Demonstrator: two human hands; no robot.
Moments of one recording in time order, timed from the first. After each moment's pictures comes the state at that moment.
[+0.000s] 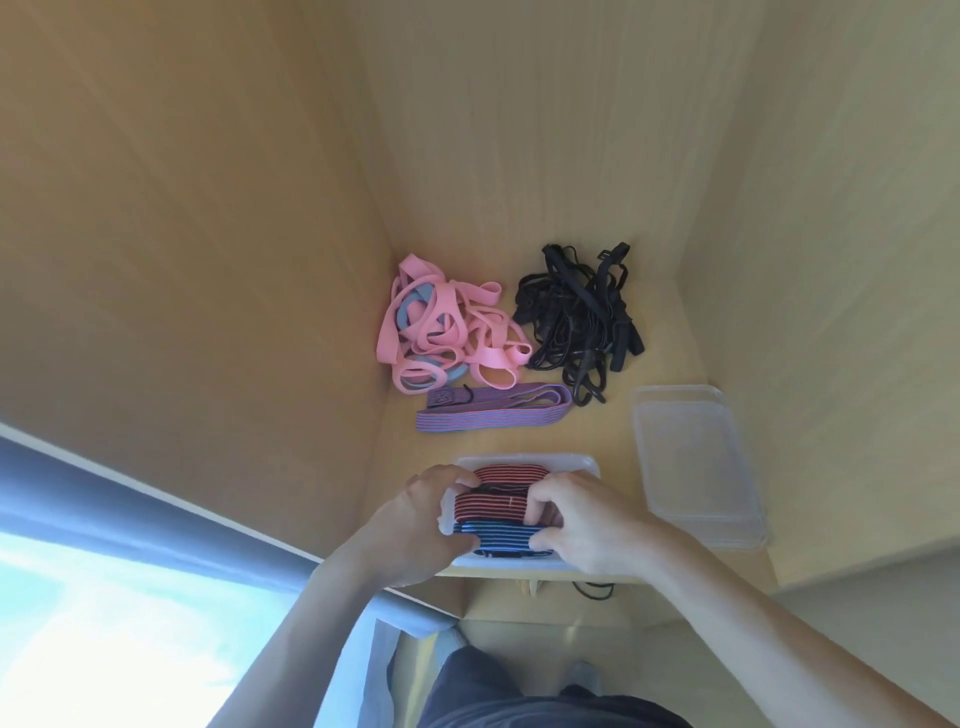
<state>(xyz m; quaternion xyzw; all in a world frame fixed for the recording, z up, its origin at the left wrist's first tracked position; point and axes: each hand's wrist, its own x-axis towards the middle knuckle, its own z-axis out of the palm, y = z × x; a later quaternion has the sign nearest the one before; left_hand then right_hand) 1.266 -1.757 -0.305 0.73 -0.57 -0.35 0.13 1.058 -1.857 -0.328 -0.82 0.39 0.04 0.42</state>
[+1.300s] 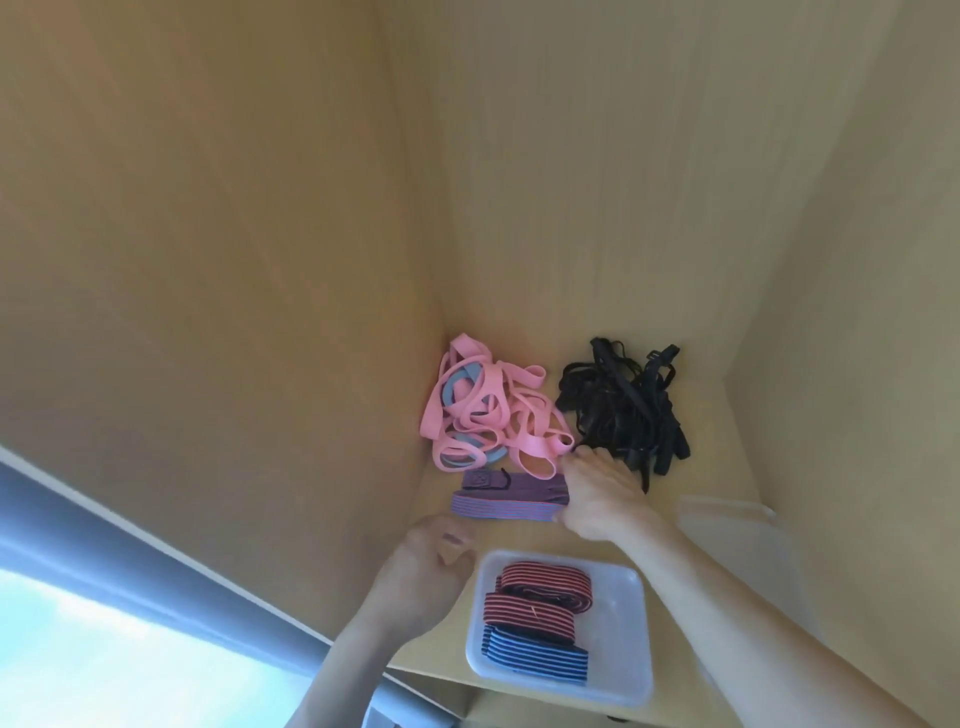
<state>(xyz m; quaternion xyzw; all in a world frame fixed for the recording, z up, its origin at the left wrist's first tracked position) 1.282 -1.761 -0.308 0.79 -0.45 -0.28 0.29 1.122 -1.951 -0.317 -0.89 0.44 0.06 0.13</state>
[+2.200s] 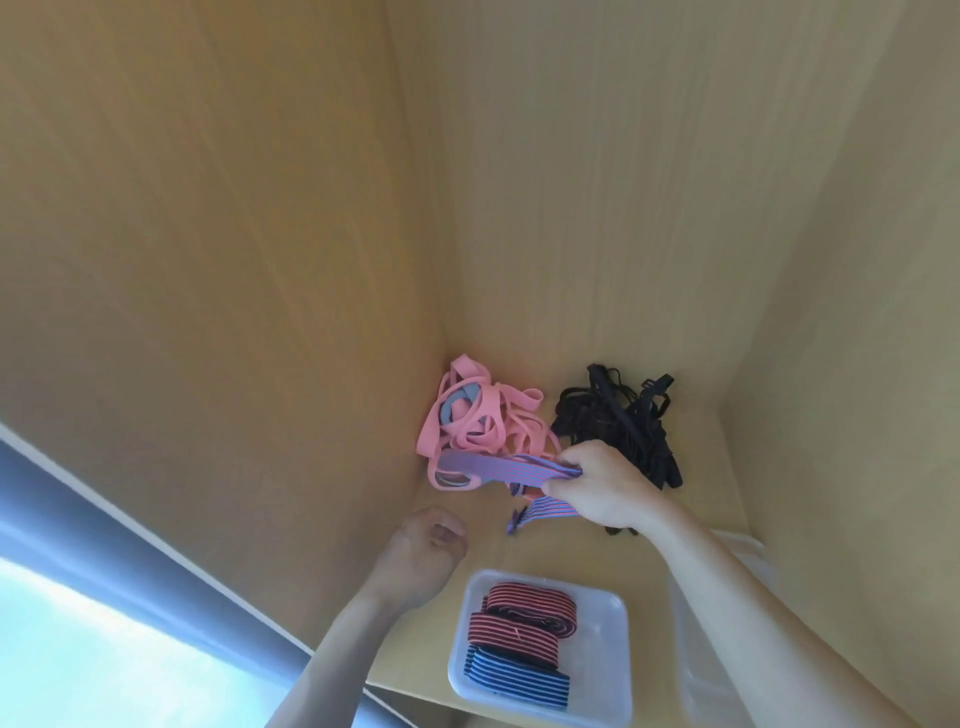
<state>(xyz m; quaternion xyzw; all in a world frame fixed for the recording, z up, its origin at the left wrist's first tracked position) 1.278 -1.783 -0.275 0.81 -0.36 -0.32 0.34 1.105 -1.960 -0.241 -0.82 0.41 -0.05 0.39</state>
